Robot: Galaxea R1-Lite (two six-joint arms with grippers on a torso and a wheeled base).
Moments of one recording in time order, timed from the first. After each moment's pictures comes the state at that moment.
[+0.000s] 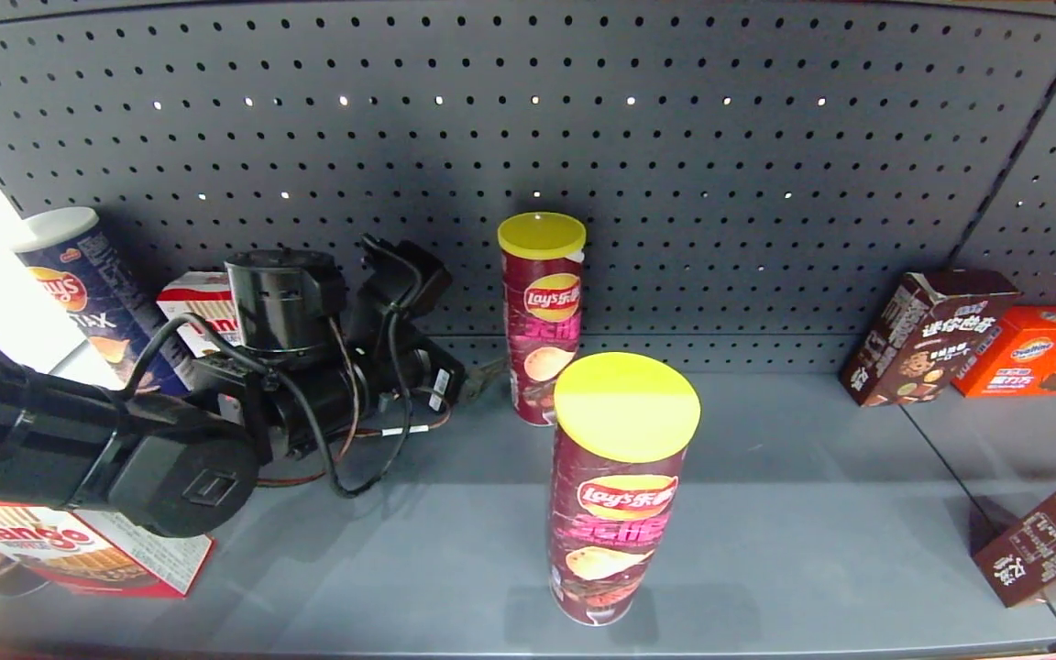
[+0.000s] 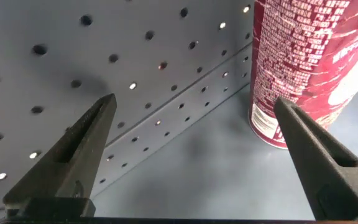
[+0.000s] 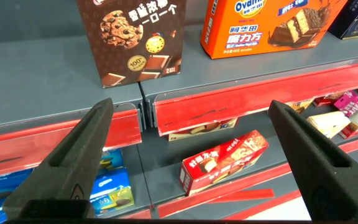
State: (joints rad) left arm -0.41 1.86 -0.94 -0.76 -0.09 0.32; right arm -0.33 0.00 0.00 0.00 -0.01 -0.02
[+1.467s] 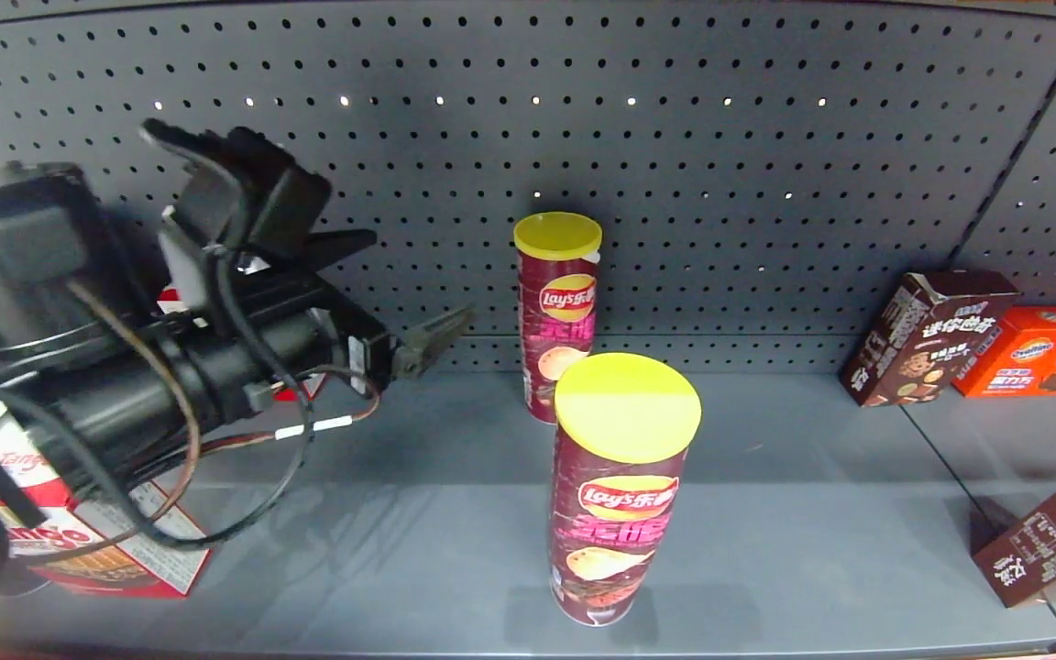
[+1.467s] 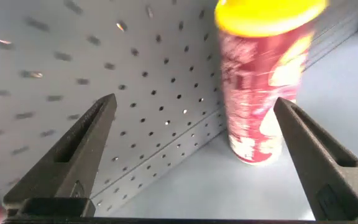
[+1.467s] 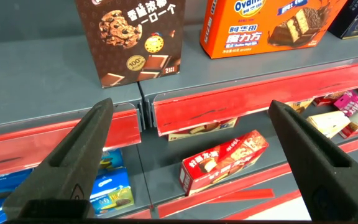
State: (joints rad) left arm -0.48 1.49 -0.77 -0.76 -0.09 0.30; right arm -0.33 0.00 0.00 0.00 -0.01 -0.02
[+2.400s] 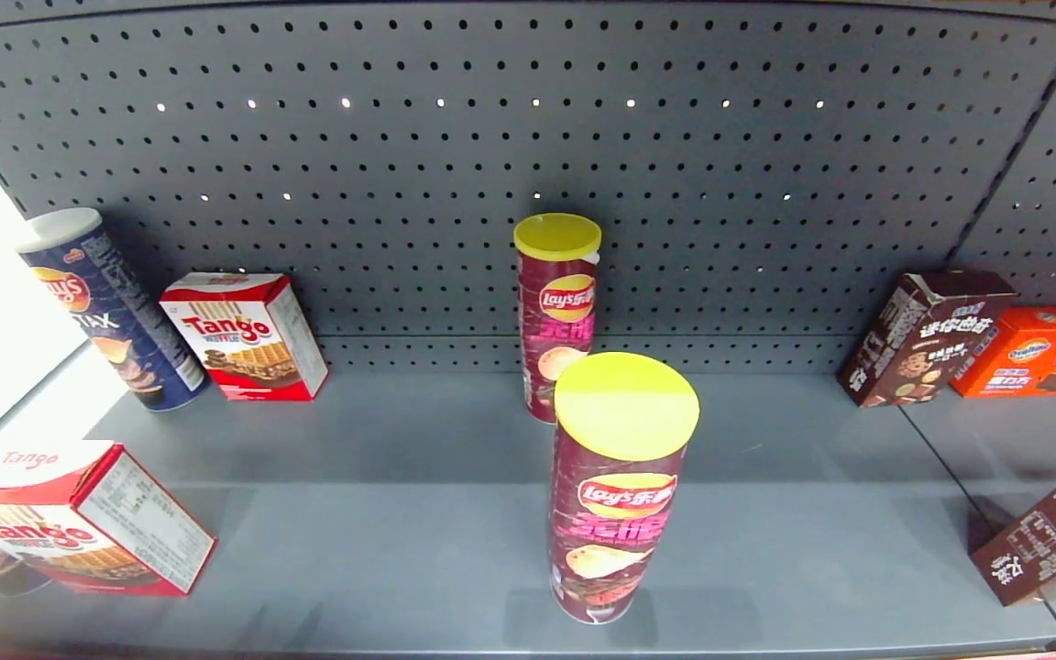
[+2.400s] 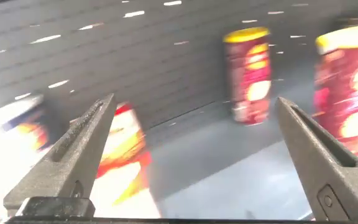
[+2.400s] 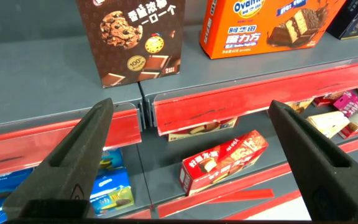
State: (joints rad) left arm -0.25 0.45 -0.10 -0.74 -0.10 0.23; right arm -0.33 0.00 0.00 0.00 -0.01 -0.02
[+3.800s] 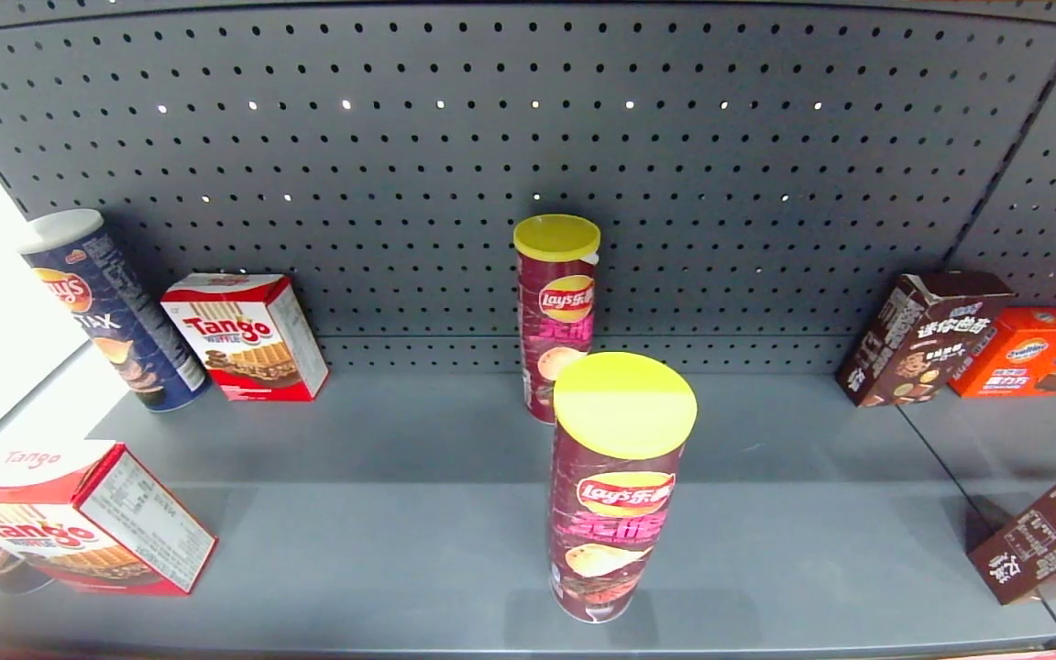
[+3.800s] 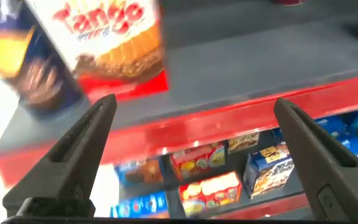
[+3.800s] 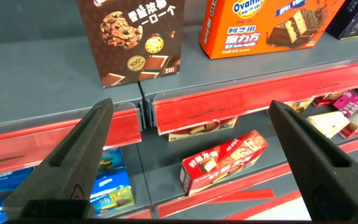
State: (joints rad) left arm 0.00 0.00 0.00 -0.01 -0.03 0.05; right arm -0.33 0.00 0.00 0.00 -0.01 -0.02
